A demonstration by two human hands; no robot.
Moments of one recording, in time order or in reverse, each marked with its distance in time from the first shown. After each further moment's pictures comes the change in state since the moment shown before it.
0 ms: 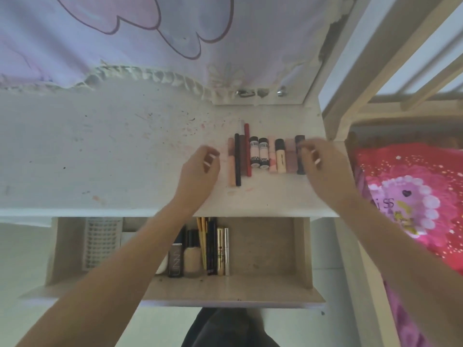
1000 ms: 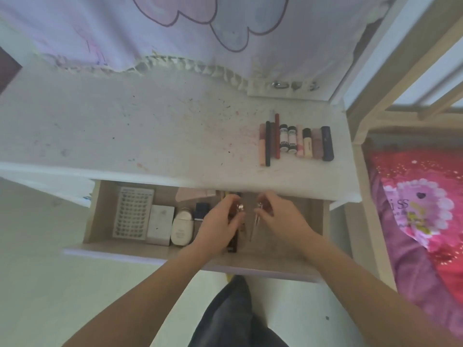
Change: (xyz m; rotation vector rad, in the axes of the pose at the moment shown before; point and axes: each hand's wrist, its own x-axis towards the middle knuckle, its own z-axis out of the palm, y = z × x) left_hand -0.129 -0.068 0.008 0.036 -0.184 -0.008; right_hand -0.113 -0.037 0.102 -0.086 -0.527 -0.014
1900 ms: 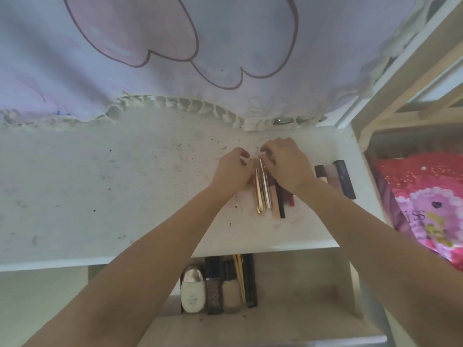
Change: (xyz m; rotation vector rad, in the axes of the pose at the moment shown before) left_hand 0.225 0.053 -0.074 -0.074 -0.049 -0.094; right_hand 0.187 -0.027 -0.093 -0.323 0.335 0.005
